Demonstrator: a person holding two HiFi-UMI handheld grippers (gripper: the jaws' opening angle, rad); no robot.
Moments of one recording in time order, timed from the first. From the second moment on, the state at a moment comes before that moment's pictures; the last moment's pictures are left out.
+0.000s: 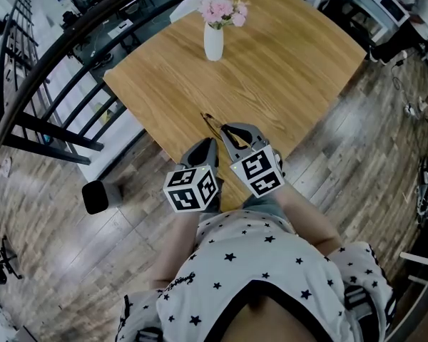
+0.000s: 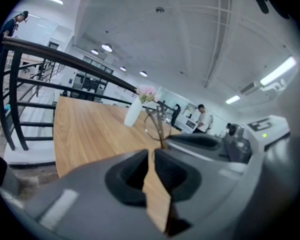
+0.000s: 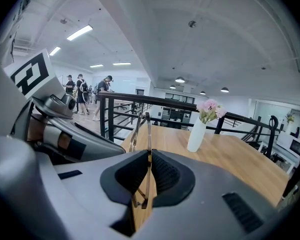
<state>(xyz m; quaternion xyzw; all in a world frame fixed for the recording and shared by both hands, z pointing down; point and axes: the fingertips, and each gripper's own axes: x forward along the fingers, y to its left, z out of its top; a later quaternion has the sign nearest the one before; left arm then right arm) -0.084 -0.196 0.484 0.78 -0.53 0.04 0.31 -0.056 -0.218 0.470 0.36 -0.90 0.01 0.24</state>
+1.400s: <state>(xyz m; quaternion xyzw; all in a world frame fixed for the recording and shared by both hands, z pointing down) -0.119 -0.187 0.543 0.72 -0.57 0.07 0.38 -0.039 -0.252 0.599 0.25 -0.85 -0.07 0.46</state>
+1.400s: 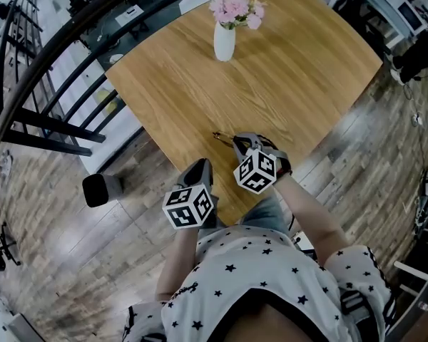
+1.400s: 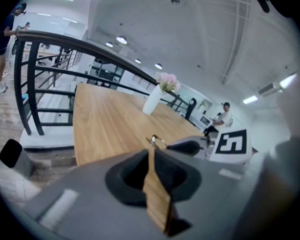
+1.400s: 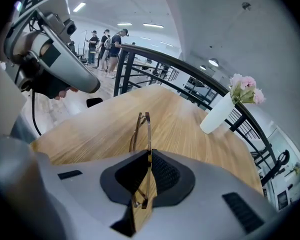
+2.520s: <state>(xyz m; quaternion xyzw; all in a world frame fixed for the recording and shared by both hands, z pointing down) -0.127 -0.176 0.545 0.71 -0.59 0.06 0.37 -0.053 -0.230 0.637 0.18 -0.81 -0.16 0.54</state>
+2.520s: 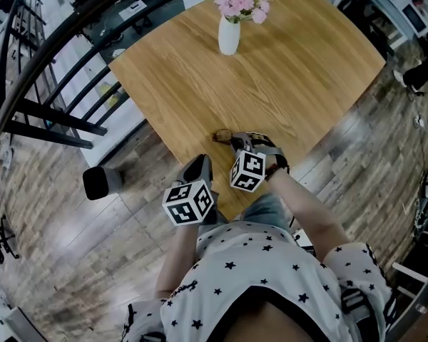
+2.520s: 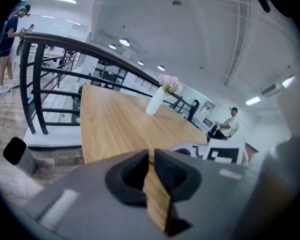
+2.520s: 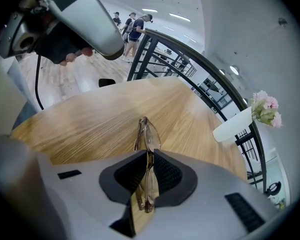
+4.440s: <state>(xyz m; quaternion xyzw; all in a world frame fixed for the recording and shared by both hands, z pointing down) -0.082 -0.058 0.504 0.70 -0.63 0.02 0.33 0.004 -0.109 0.496 0.30 -0.90 -0.05 0.31</state>
